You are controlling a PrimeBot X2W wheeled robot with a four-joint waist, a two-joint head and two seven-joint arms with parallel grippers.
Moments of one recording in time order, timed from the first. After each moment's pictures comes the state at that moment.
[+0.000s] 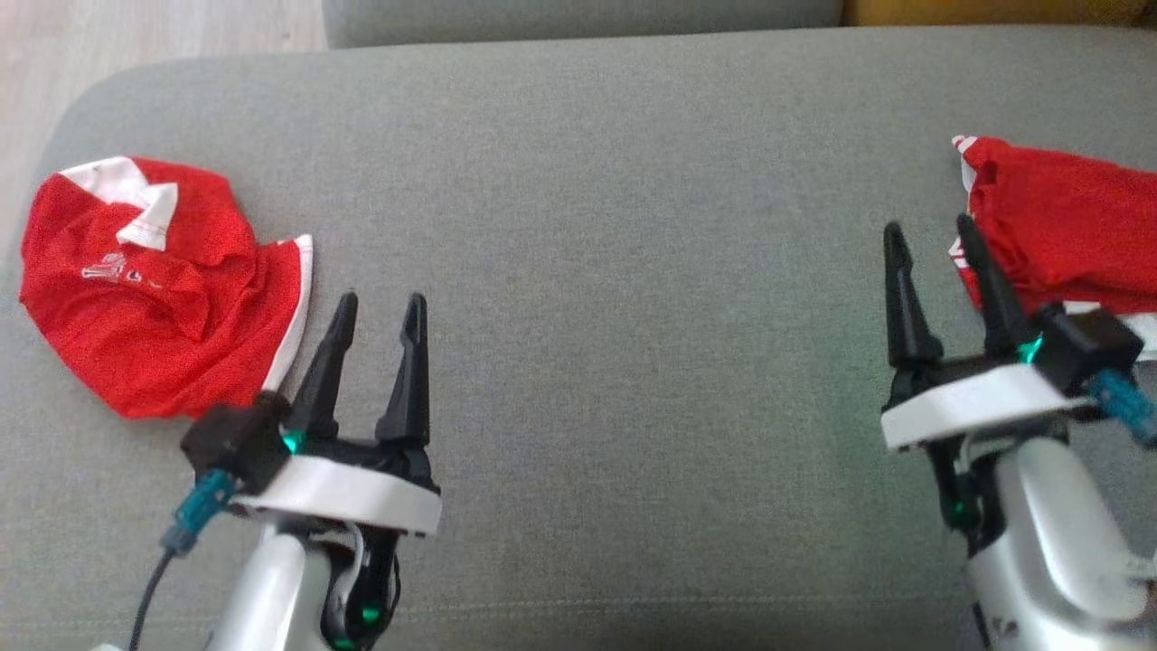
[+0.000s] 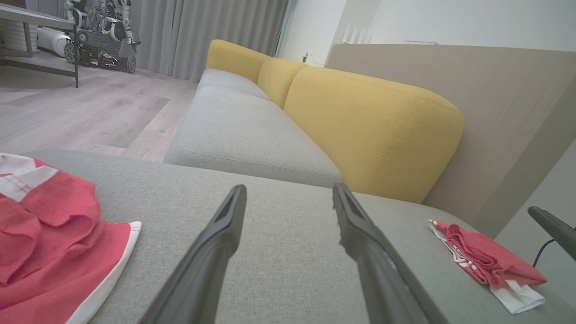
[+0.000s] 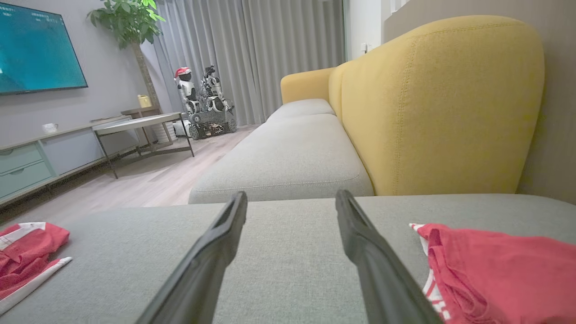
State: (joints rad) left arm -0.12 0.04 -0.24 0.09 -0.37 -0.06 -0.26; right arm -0.29 -0.13 0.10 0.30 0.25 0.12 -0.20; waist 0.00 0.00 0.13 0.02
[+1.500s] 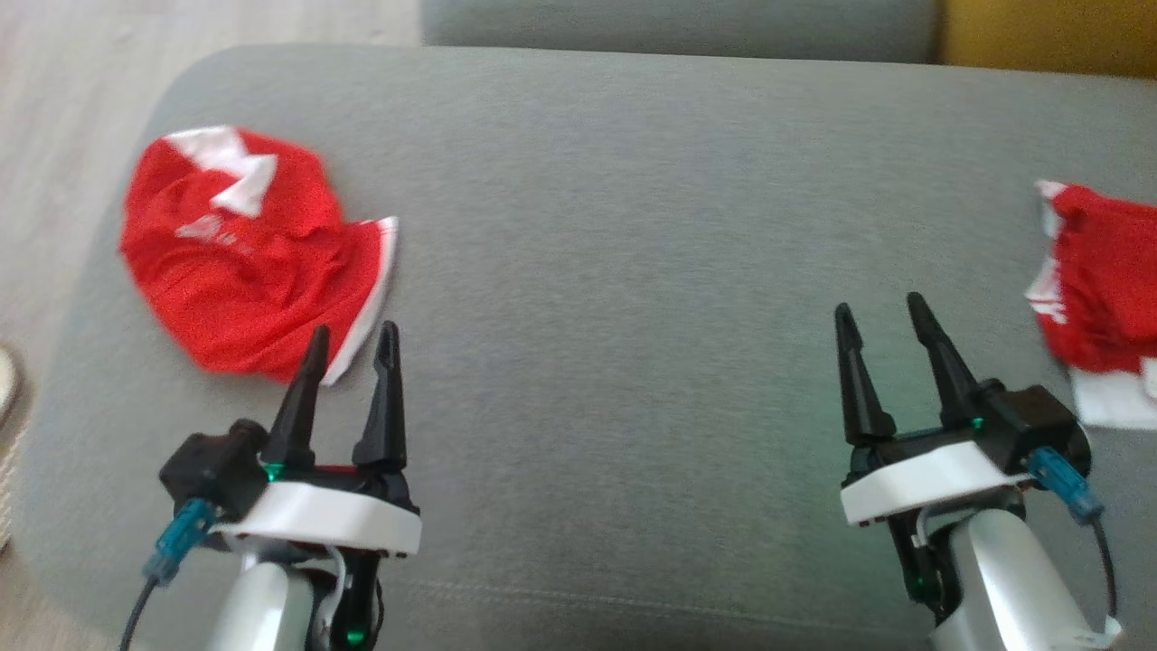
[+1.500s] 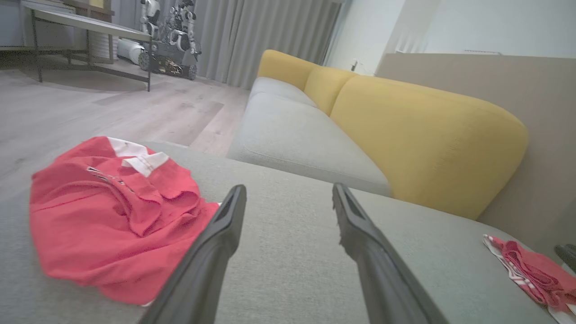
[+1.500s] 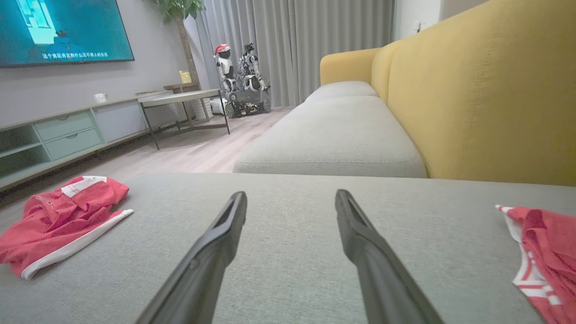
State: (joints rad) left arm -0.06 0.05 -0.21 0.08 -0.36 -0.03 -0.26; right arm -0.15 -0.05 0.10 0.27 0.13 0.12 -0.23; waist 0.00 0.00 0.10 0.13
